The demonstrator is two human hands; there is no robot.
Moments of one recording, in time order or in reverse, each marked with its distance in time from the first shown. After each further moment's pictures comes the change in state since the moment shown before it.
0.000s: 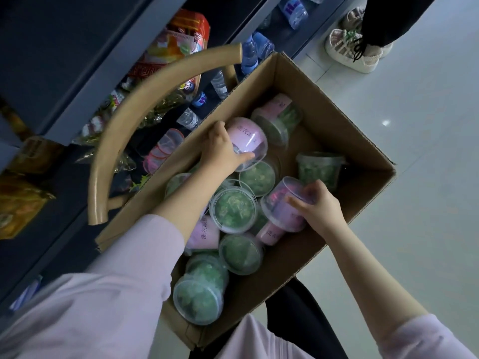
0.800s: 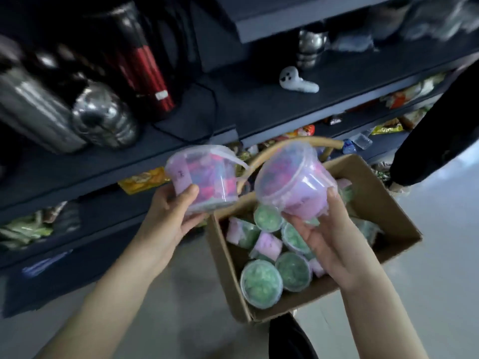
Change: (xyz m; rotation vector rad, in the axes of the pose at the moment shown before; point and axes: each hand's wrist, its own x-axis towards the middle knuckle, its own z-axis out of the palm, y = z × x) left_hand -0.362 -0.149 -0.187 -1.450 0.345 -0.099; right_hand -0.266 -0.151 0.034 0.962 -0.600 -0.394
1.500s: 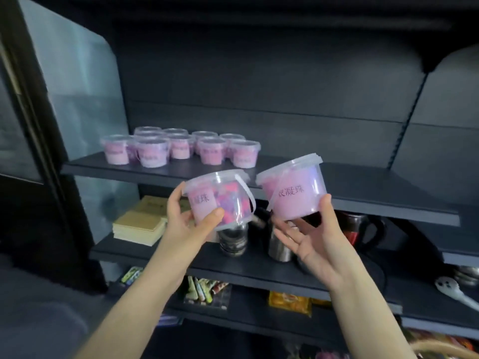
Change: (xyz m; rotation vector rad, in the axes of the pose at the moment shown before) left_hand -0.317 0.205 -0.361 -0.103 0.455 0.792; right_hand -0.177 0.075 0.501 -0.084 -0.708 0.024
